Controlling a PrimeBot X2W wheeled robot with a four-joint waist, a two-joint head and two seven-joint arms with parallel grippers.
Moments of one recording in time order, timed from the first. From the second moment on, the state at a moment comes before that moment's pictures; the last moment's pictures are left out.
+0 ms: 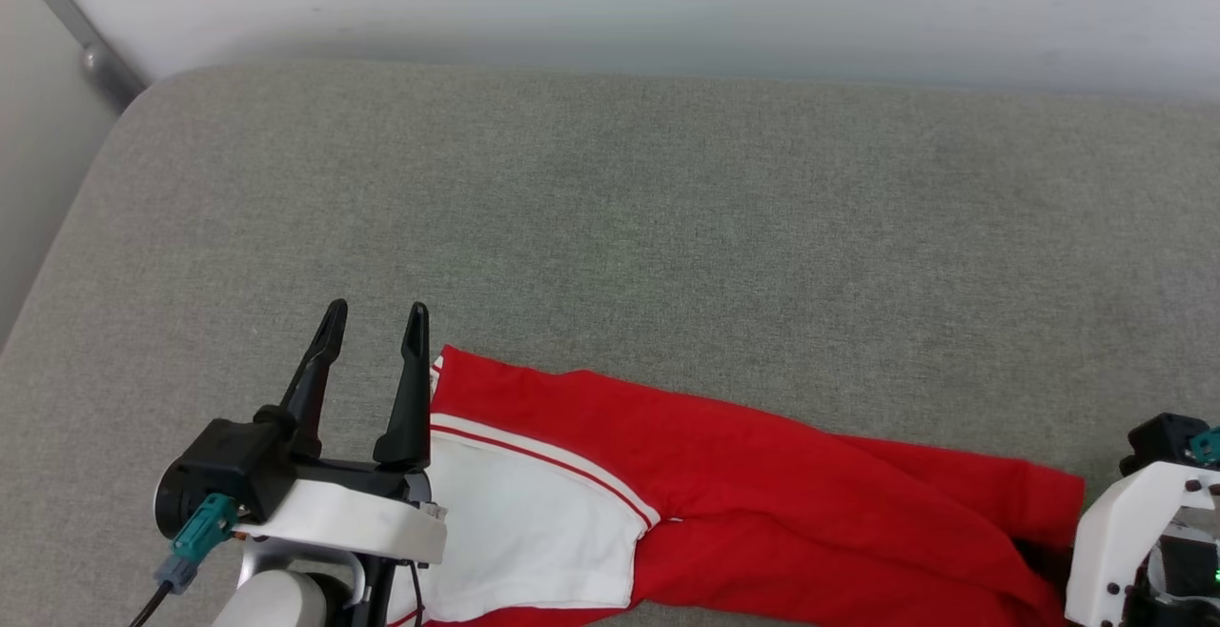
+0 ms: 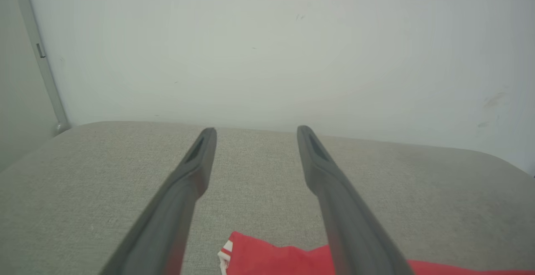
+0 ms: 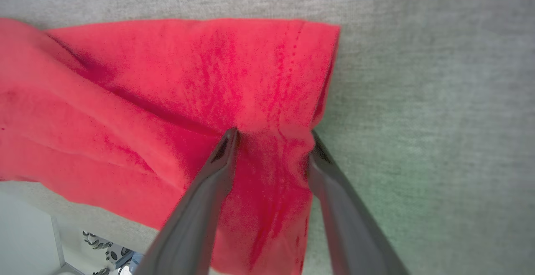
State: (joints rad) left arm -0.13 0.35 -0.34 -0.08 -0.53 0.17 -0.26; right arm -0.06 -0.23 -0.15 0.14 0.51 0.13 0.94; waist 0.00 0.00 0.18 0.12
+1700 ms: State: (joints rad) left arm -0.11 0.37 -0.41 -0.01 -0.51 0.17 -0.21; right arm -0.22 -0.05 0.22 0.30 1.06 0.13 0.90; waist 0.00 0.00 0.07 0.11
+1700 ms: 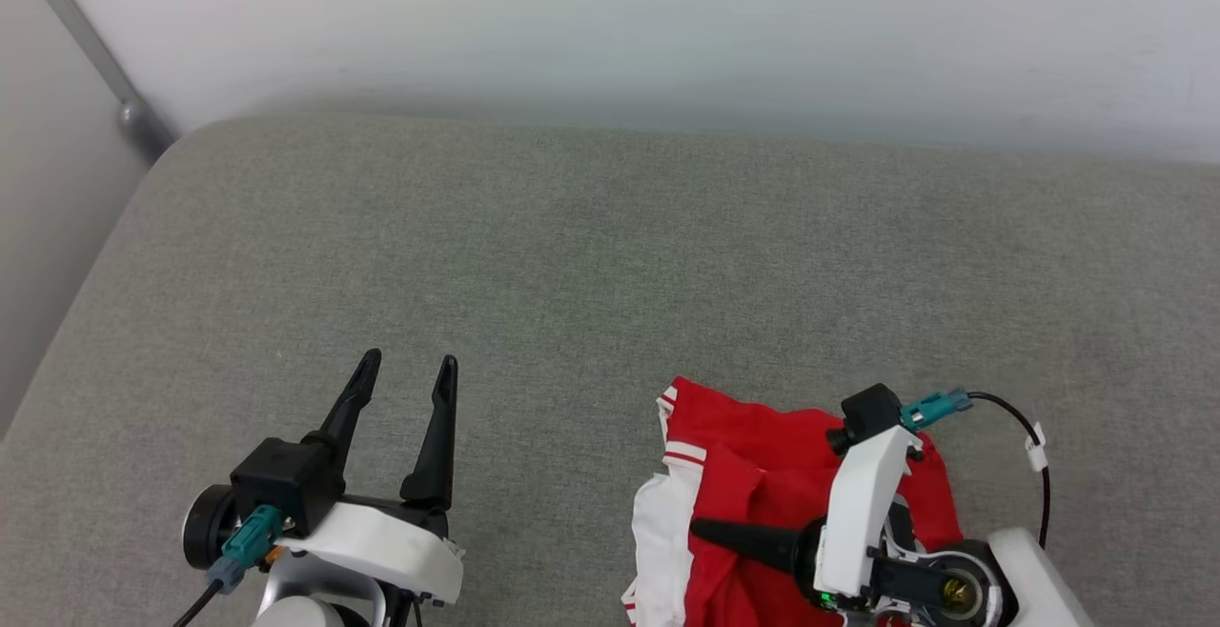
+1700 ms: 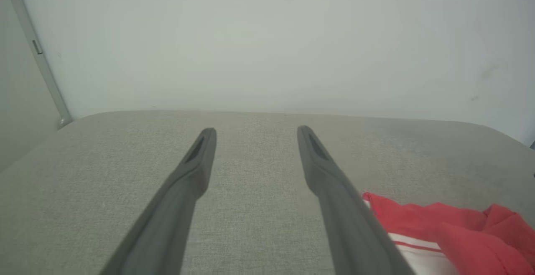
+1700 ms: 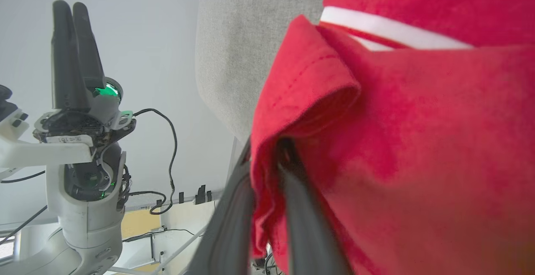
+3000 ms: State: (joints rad) left arm 0.00 0.36 -0.38 0.05 -0.54 0.22 -0.25; right arm 0.10 -0.17 -0.05 -0.12 0.23 0.13 0.04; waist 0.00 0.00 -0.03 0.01
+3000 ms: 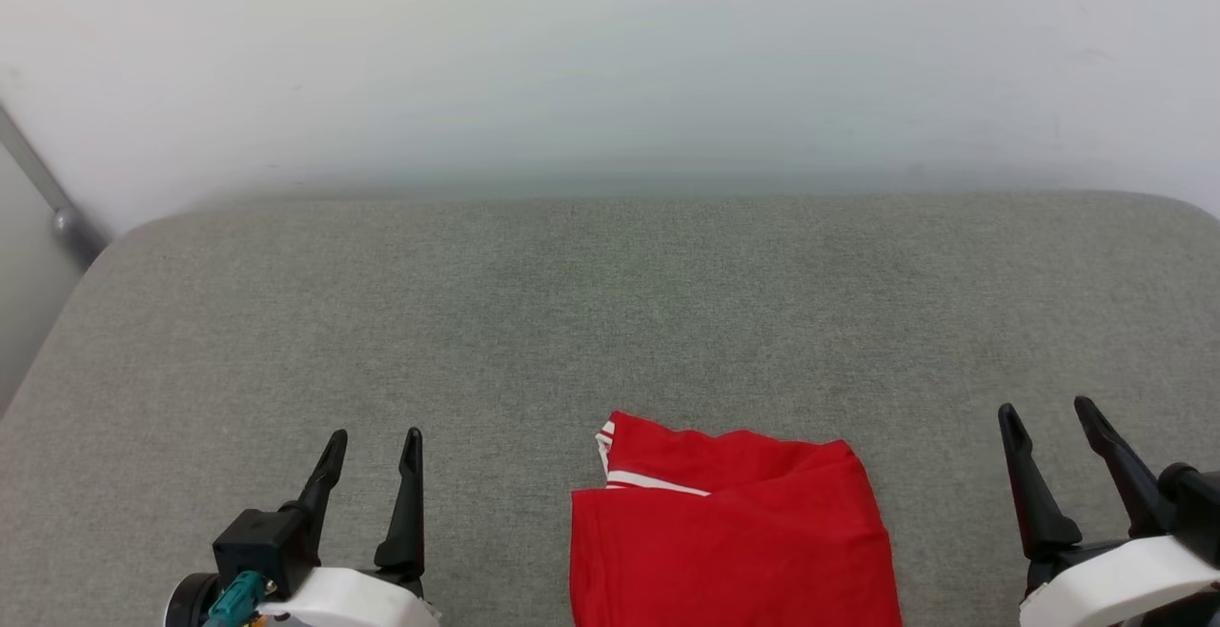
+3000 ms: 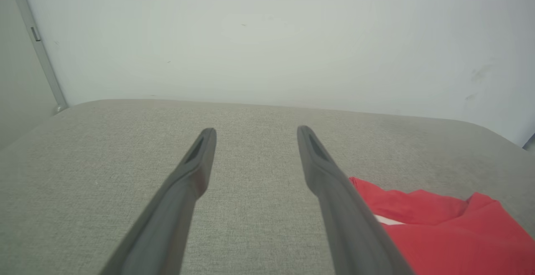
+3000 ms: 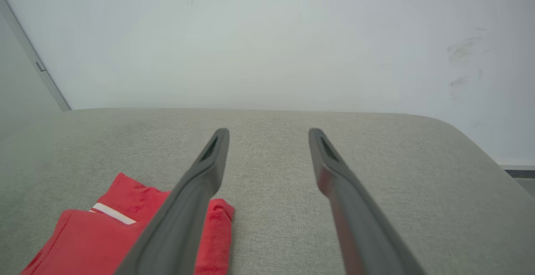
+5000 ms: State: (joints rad) left arm -0.12 0.29 -0.35 0.02 -0.44 0.18 -0.26; right arm -0.19 -0.07 -0.20 0.30 0.99 0.13 1.07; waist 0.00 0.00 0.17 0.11
